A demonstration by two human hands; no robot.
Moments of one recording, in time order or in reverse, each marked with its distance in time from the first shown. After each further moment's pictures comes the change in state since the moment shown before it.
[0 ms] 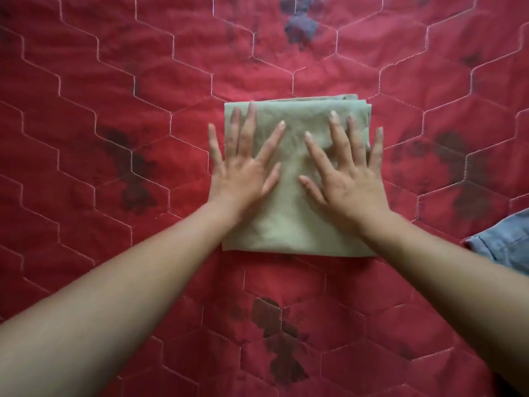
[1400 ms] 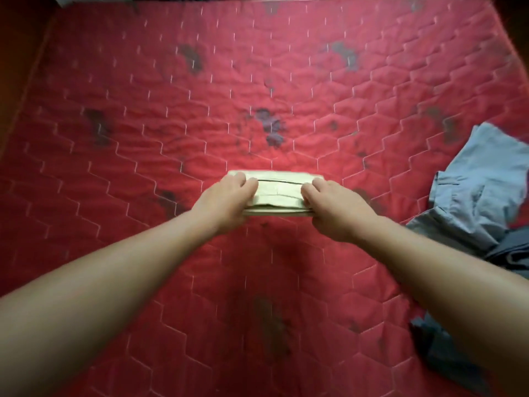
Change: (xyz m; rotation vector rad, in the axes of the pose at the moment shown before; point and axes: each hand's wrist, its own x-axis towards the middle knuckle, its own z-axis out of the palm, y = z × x) left_hand -0.036 -0.005 -0.251 -0.127 -0.264 0.203; right_hand -0.036 -0.012 -0.255 0.075 -0.256 -0.121
